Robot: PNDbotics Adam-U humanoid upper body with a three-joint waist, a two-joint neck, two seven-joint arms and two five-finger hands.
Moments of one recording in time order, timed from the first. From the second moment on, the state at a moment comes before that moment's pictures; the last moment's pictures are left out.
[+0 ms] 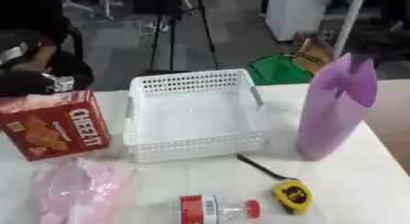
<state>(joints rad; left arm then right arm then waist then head) -0.74 0.91 -0.11 -1.70 -0.89 0.46 -0.78 -0.23 -0.54 -0.57 -1.98 0.33 -0.42 -0.39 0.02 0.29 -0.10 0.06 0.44</state>
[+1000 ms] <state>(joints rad) -0.76 0.93 -0.17 -1.58 -0.95 0.46 -0.78 -0.23 -0.53 -0.57 -1.98 0.31 -0.41 -0.37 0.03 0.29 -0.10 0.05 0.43</state>
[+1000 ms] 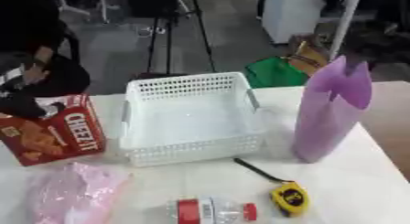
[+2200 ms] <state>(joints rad) -0.83 1.00 -0.35 -1.55 -0.65 0.47 -0.77 -0.21 -0.53 -0.57 -1.98 0.29 -0.38 -0.37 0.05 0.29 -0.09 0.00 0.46</state>
